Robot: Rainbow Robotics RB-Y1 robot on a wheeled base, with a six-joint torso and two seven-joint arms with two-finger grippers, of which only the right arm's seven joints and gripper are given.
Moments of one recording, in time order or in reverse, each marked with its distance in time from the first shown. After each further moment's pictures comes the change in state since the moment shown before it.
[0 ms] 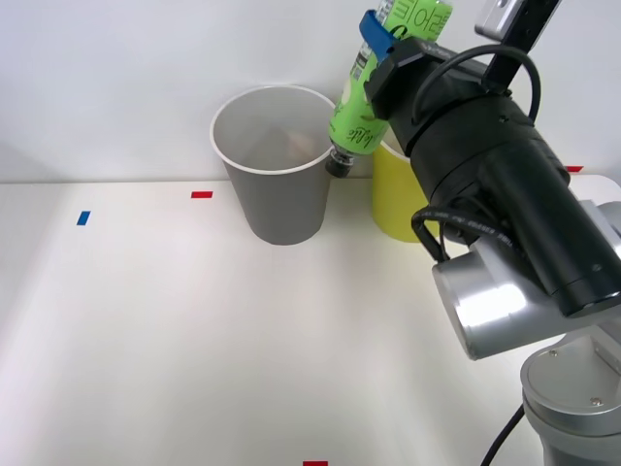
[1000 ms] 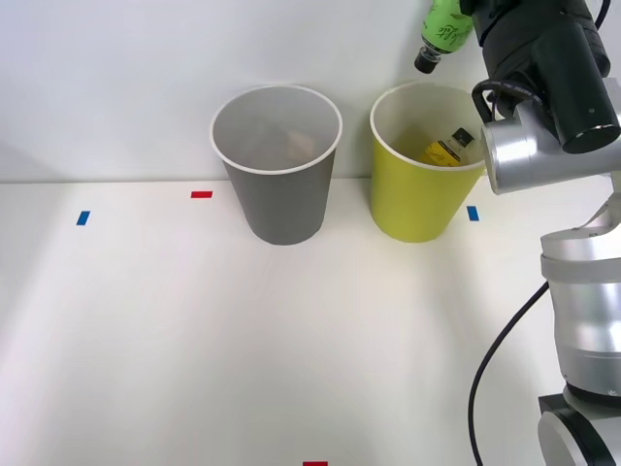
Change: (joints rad) arm -0.285 -0.062 -0.336 0.564 0.035 -0.397 0.051
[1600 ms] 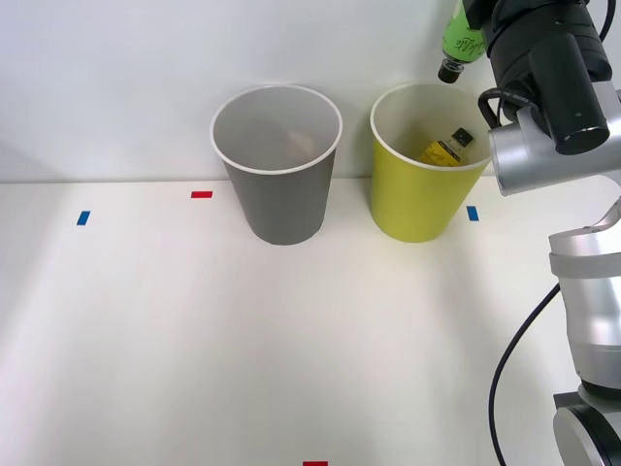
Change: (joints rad) arm -0.002 -0.035 0.011 0.058 0.059 -0.016 0.024
